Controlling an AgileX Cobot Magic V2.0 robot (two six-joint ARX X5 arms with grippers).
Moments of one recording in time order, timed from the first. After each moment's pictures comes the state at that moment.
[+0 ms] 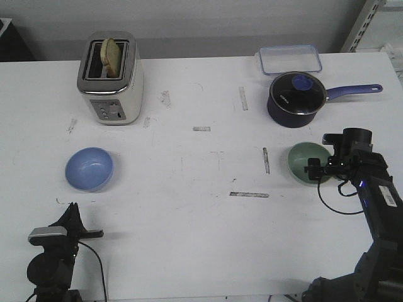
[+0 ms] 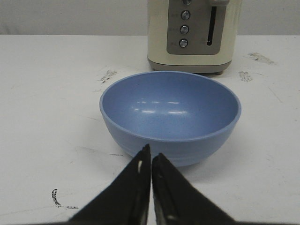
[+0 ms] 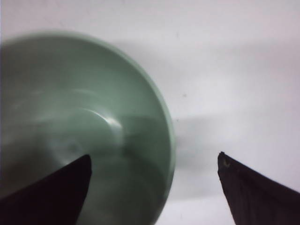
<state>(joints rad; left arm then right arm) 0.04 0.01 0.03 0.00 -0.02 0.01 -0.27 1.53 1.10 -0.71 -0.03 -0.14</state>
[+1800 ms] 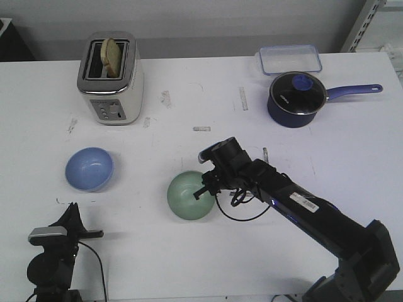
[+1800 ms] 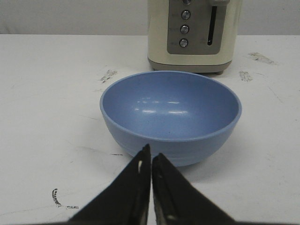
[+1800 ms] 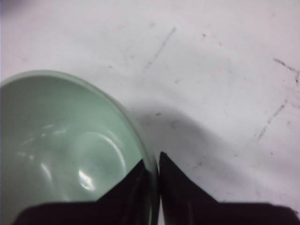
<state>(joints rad) 0.04 0.01 0.03 -0.01 -0.02 0.01 0.61 1.62 1.20 -0.58 -0.23 0.15</state>
